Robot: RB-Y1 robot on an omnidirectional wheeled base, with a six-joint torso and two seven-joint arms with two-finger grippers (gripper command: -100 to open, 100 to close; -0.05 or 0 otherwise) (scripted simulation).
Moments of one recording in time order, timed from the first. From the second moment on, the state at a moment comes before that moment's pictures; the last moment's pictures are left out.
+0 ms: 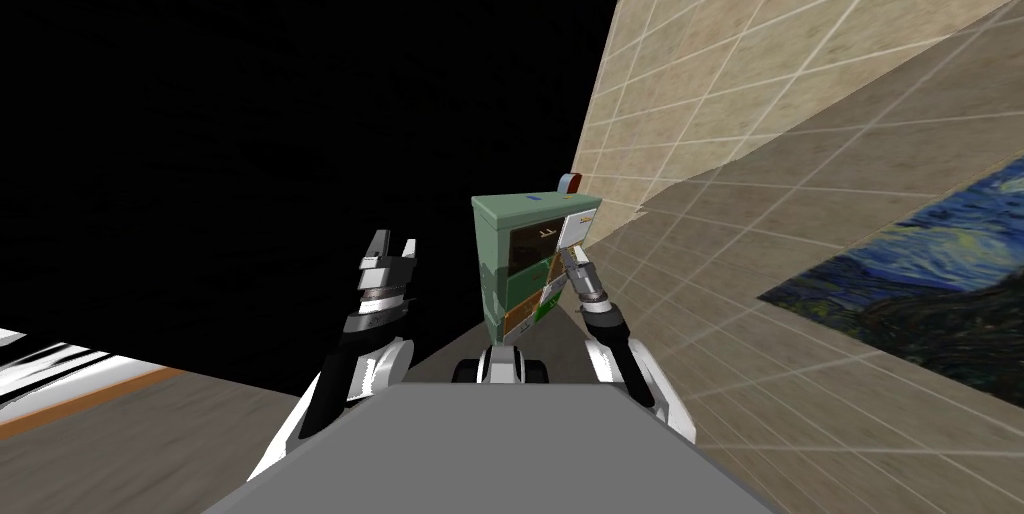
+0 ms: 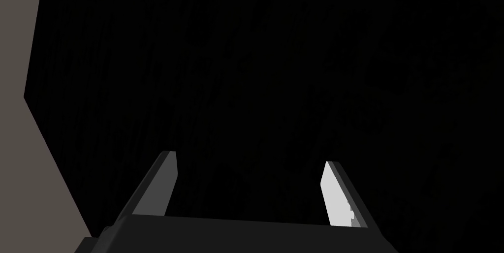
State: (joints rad) left arm 0.49 0.02 0.04 -2.30 0.08 -0.49 -0.02; right arm 0.41 -0.21 0.04 -2.19 0.30 -0.54 0.50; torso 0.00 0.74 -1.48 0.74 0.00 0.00
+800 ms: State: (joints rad) left arm 0.49 0.02 0.04 -2.30 0.08 -0.49 -0.02; right arm 0.36 -0.24 0.03 -2.12 0.39 -0.59 0.71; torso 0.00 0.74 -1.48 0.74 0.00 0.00
